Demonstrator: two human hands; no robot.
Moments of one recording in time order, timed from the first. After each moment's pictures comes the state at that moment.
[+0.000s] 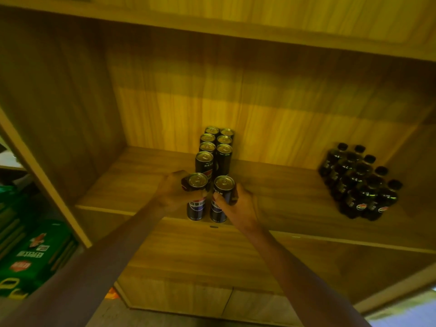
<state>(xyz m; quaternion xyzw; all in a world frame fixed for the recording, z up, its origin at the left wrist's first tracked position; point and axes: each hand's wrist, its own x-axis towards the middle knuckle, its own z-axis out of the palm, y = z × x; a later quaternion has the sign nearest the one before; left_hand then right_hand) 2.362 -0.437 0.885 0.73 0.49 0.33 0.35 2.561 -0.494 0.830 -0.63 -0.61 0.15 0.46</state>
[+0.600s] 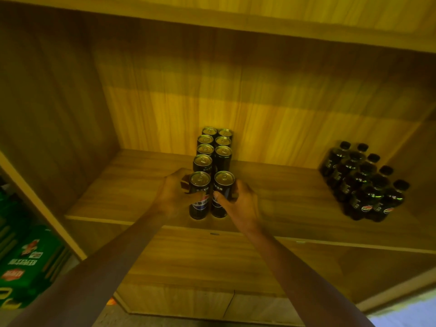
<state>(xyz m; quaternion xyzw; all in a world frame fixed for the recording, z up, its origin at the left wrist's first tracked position) 2.370 -0.414 0.875 0.72 0.48 0.35 0.35 2.565 -0.464 0.826 -0.68 -0.58 0.14 0.43</state>
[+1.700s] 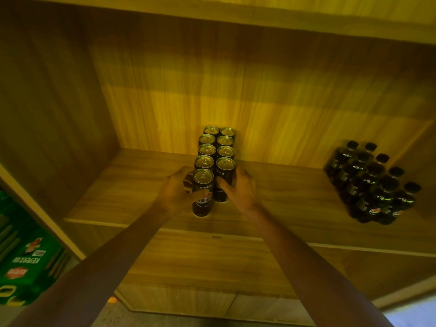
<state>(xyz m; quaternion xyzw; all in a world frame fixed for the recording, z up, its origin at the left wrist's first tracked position) 2.376 -0.392 0.870 0.73 0.49 0.32 0.35 2.575 -0.406 0.836 -0.68 -0.61 0.14 0.39</state>
